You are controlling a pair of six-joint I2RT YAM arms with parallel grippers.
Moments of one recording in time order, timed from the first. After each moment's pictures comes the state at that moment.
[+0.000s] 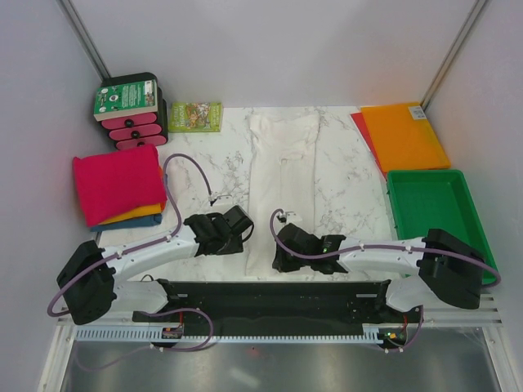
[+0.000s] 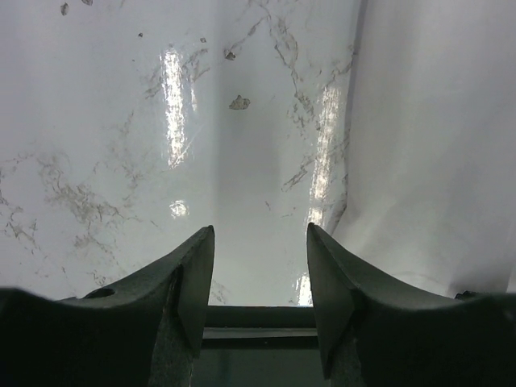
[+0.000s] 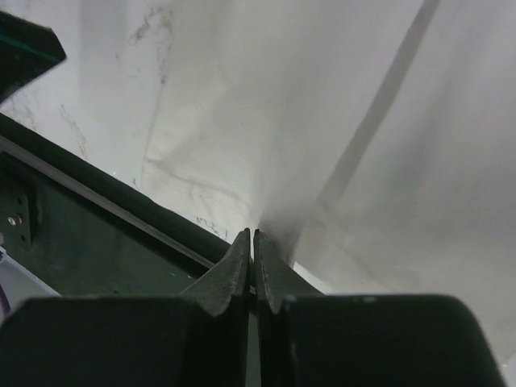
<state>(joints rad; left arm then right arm) -0.93 1.25 0.76 -0.72 -0.39 -0.95 1.13 1.40 0.67 -0.15 0.10 0.92</state>
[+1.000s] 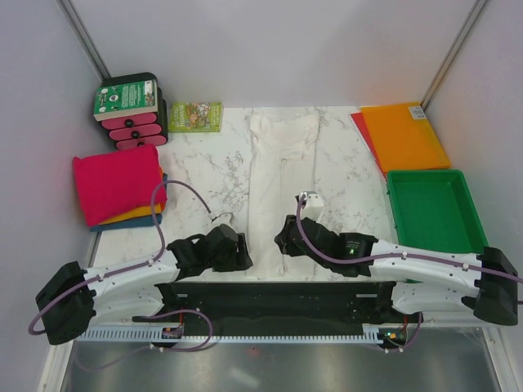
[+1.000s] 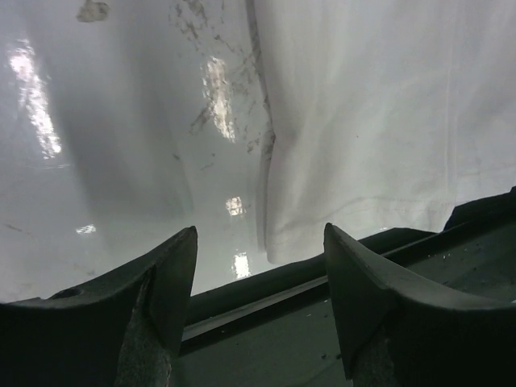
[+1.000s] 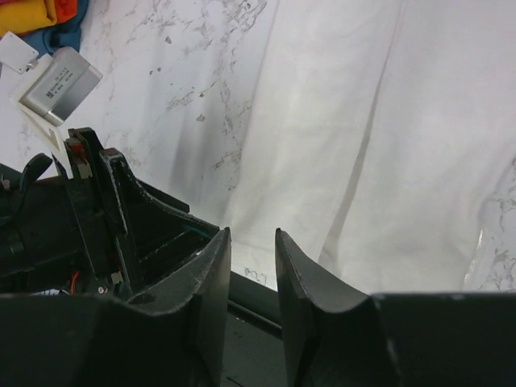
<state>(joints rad) -0.95 1.00 0.44 -0.38 -0.14 -0.94 1.20 1.13 0.77 -0.30 0.44 0.92</state>
